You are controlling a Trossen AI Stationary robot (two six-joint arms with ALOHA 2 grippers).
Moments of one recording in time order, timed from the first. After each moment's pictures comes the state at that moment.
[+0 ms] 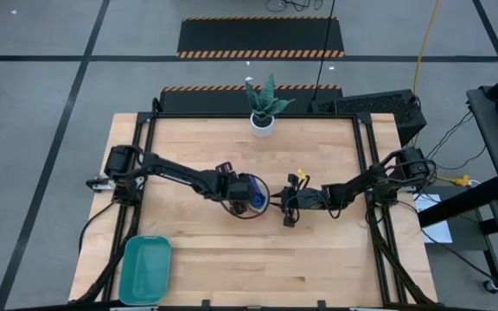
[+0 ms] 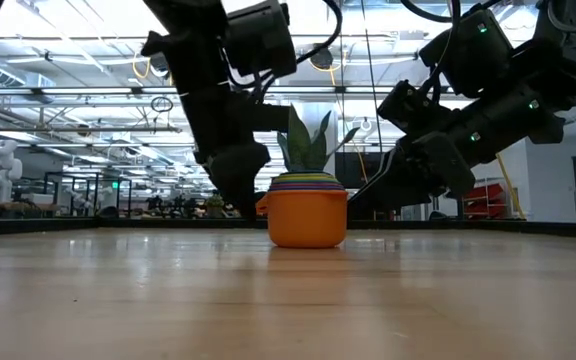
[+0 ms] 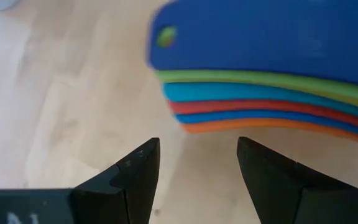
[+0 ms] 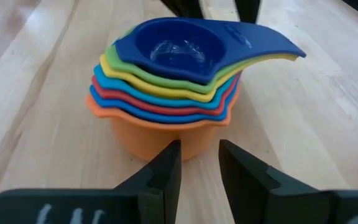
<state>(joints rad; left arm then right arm) -0.08 1.90 1.22 -0.57 -0.41 -0.31 0.15 1.70 0.44 0.73 0.28 0.07</state>
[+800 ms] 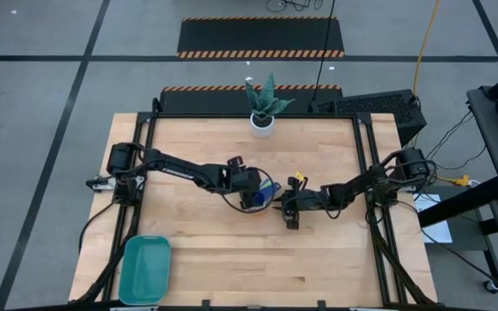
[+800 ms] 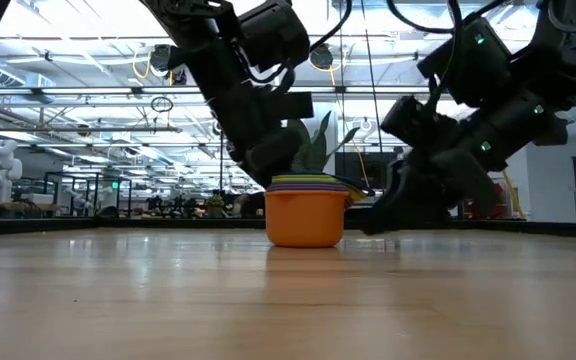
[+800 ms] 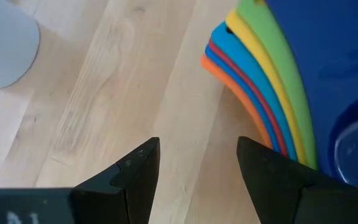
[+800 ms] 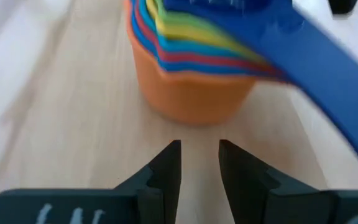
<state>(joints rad) -0.01 1.91 1.22 -0.32 -0.35 -0.14 0.15 1.70 0.44 0.64 0.21 0.07</state>
